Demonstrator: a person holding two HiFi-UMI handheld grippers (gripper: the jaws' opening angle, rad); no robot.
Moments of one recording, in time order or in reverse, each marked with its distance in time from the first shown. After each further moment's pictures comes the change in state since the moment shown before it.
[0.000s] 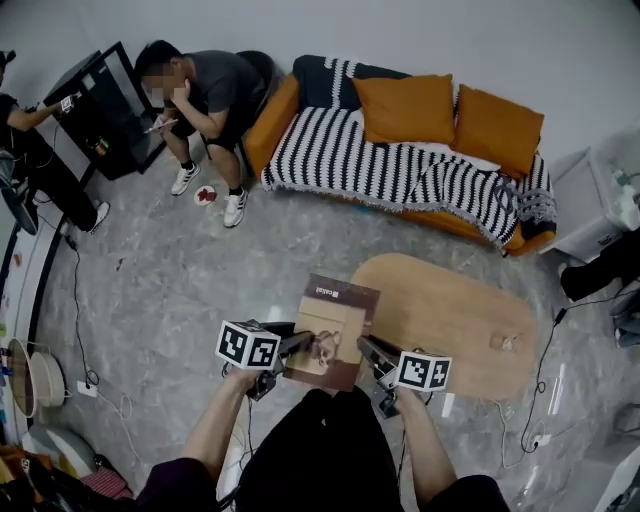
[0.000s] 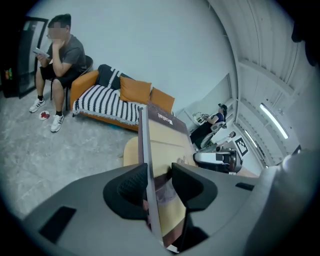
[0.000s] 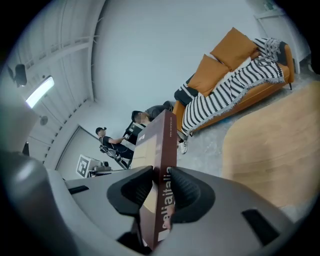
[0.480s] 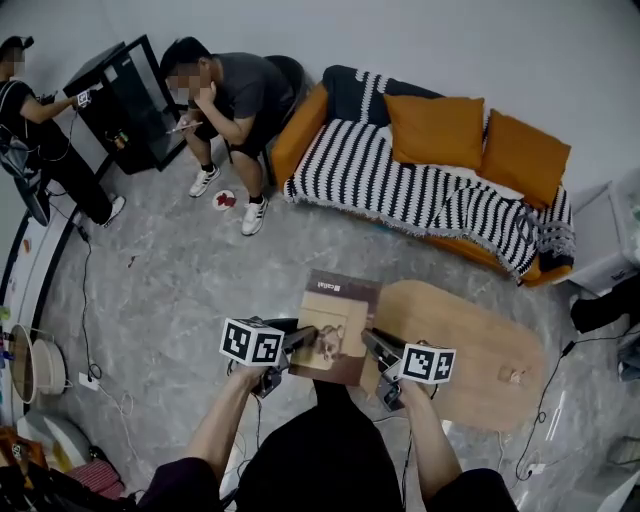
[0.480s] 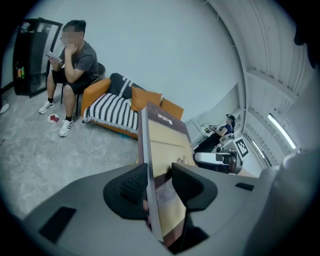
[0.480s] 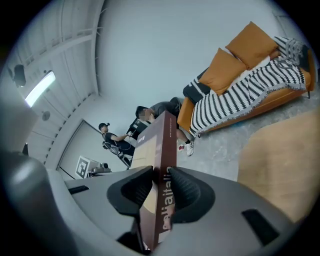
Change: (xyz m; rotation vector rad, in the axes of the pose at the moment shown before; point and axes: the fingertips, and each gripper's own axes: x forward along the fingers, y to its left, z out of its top) left arm -0.014 0.063 0.073 -0.067 -0.098 0.061; right arm 0.082 0.019 0.075 -0.069 0.059 0.052
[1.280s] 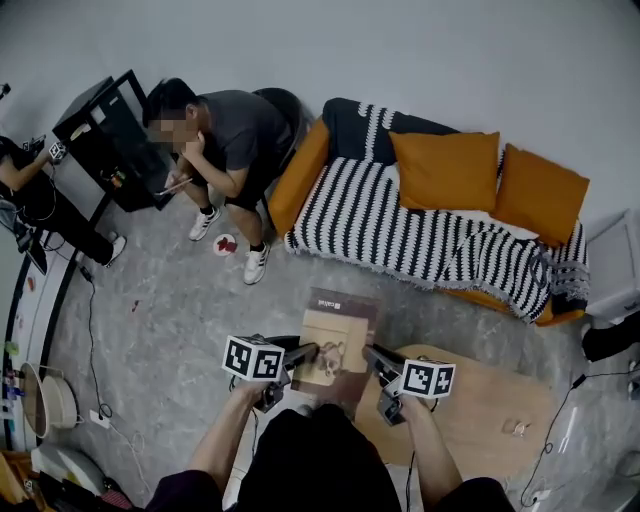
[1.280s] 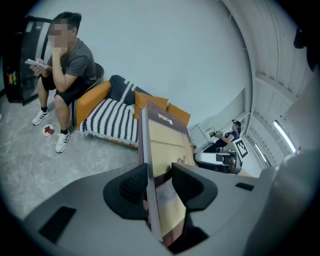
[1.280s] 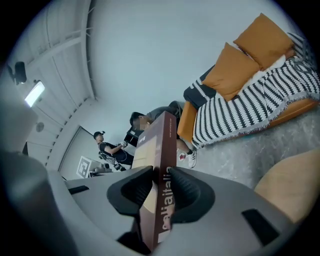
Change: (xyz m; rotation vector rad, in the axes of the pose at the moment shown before) left arm 0.060 0.089 0.199 -0.012 0.013 0.003; right arm 0.117 -0.025 0.190 0.019 0.004 0.015
